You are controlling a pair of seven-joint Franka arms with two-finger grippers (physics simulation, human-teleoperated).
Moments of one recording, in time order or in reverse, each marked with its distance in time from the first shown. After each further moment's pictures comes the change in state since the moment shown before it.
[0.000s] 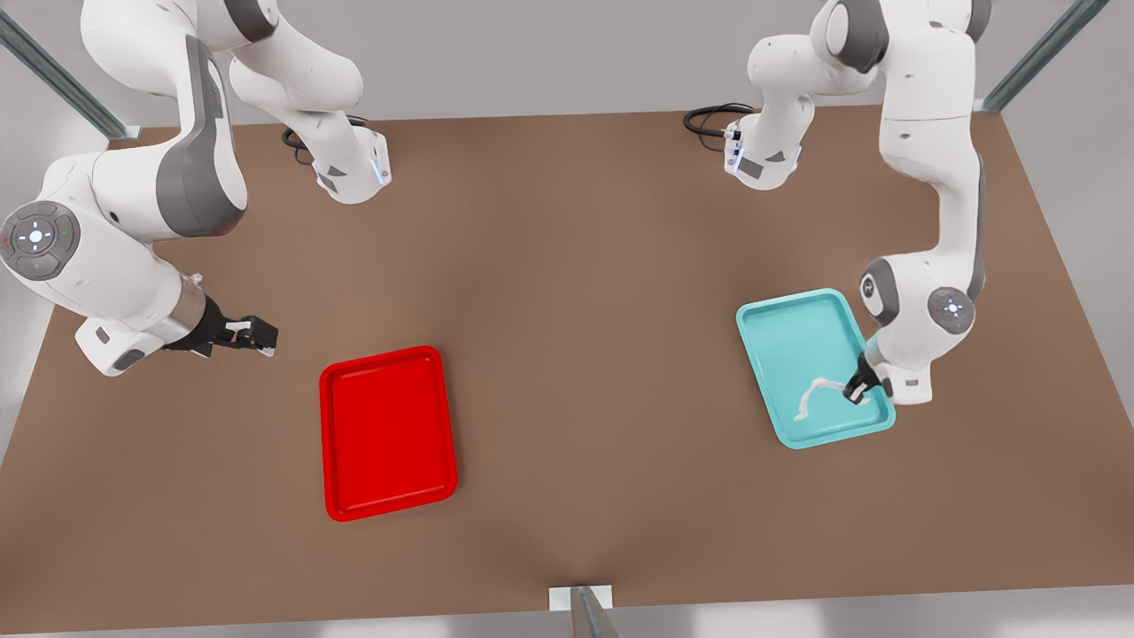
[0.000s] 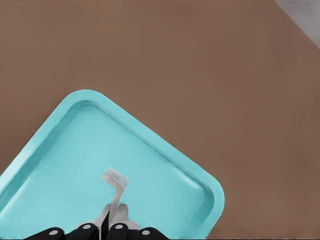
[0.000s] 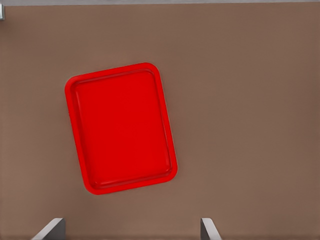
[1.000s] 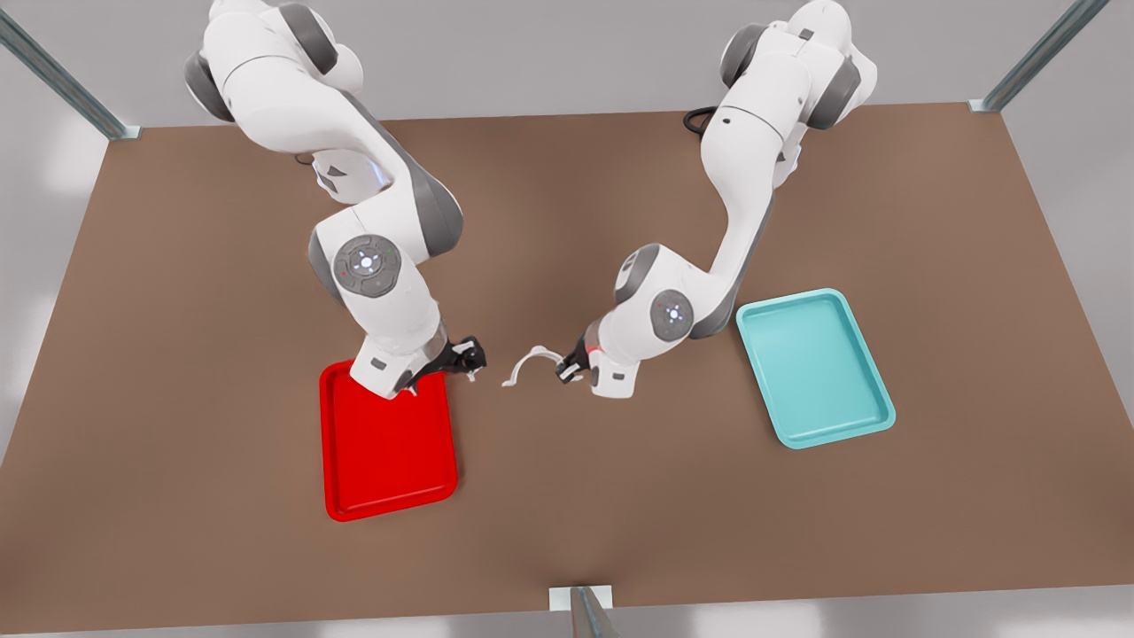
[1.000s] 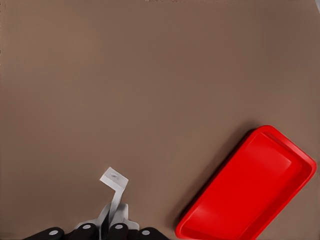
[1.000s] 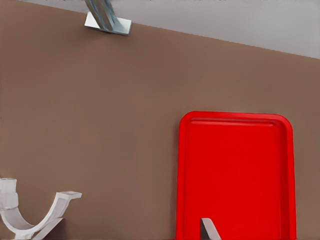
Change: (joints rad) left arm -0.540 0.326 -0.112 0.632 -0.372 -0.253 -0.439; right arm 0.408 0.266 0.025 0.122 -0.096 0.281 0.203
